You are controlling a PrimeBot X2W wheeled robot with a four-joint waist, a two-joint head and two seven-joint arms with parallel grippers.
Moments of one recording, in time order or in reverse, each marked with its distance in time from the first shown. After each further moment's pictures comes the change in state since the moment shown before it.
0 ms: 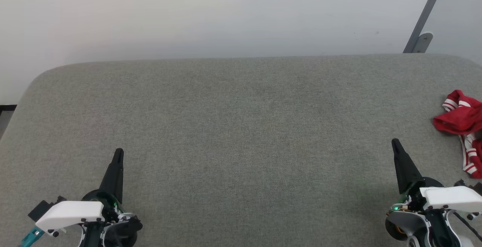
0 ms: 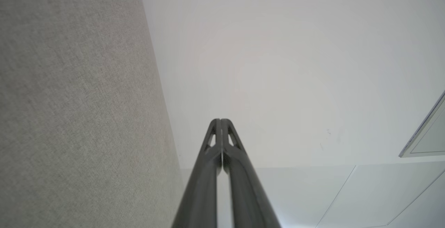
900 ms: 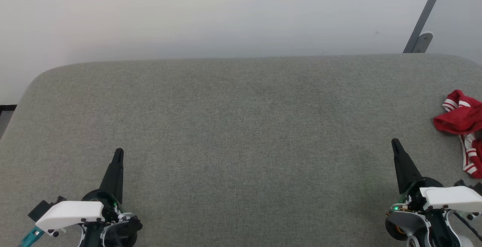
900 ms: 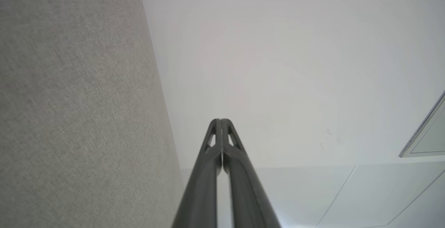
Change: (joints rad) left arm 0.000 0.000 0.000 0.000 0.000 0.000 0.000; right arm 0.000 0.000 -0.001 0.000 0.000 0.000 0.000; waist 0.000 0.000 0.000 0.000
